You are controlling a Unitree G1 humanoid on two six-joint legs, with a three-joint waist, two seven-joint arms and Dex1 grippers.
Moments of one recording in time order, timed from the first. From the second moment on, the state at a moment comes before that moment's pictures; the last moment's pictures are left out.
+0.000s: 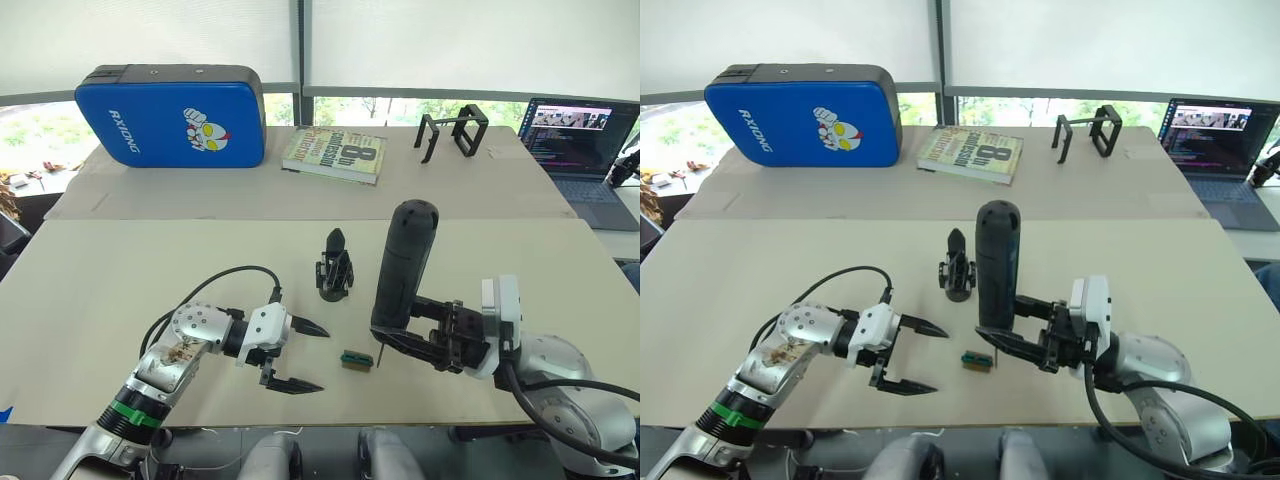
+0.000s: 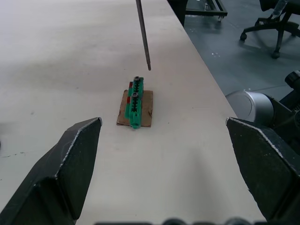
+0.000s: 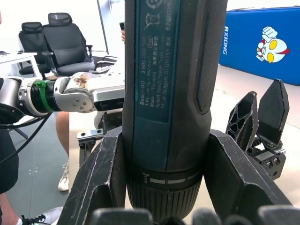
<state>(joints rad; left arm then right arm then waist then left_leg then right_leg) -0.30 0.61 -0.29 -0.09 -0.29 0.10 -1.34 0.02 -0.56 -0.11 -0.61 0.69 0.38 0.96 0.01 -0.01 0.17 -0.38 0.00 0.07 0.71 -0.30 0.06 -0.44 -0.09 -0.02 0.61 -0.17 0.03</state>
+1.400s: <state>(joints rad) -0.30 0.60 -0.30 -0.07 -0.28 0.06 -1.33 -0.24 -0.60 -0.05 -0.53 0.80 0.50 0.88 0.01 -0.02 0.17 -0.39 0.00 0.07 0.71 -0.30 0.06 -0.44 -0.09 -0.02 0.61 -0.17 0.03</state>
